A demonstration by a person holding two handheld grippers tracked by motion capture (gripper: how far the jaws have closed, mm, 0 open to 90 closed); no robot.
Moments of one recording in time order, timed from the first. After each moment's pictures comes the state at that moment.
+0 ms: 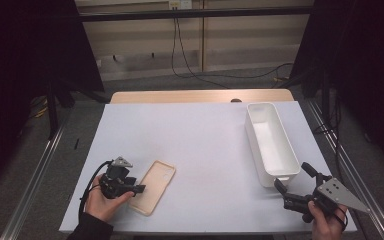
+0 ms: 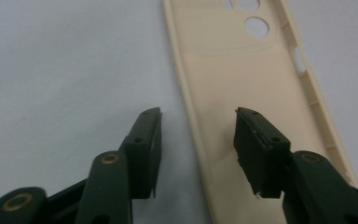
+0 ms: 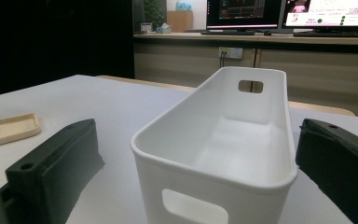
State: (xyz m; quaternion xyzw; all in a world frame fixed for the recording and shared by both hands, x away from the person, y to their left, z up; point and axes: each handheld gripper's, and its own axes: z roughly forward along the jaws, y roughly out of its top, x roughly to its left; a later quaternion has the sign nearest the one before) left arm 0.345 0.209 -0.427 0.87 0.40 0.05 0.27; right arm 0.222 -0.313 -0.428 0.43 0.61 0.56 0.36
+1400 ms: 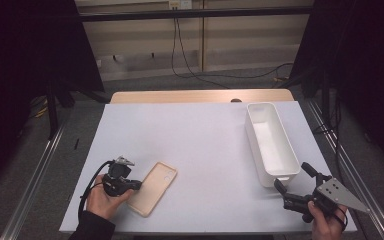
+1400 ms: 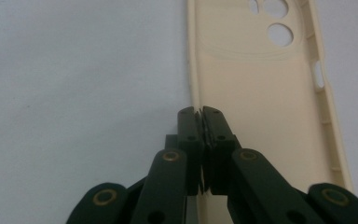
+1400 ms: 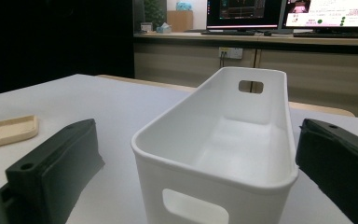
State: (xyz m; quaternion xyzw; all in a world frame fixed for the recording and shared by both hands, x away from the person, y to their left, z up) left arm 0.345 0.202 -0.427 0.86 0.44 0.05 0.25; right arm 0.222 -0.313 -0.428 0.43 0.61 0.56 0.37
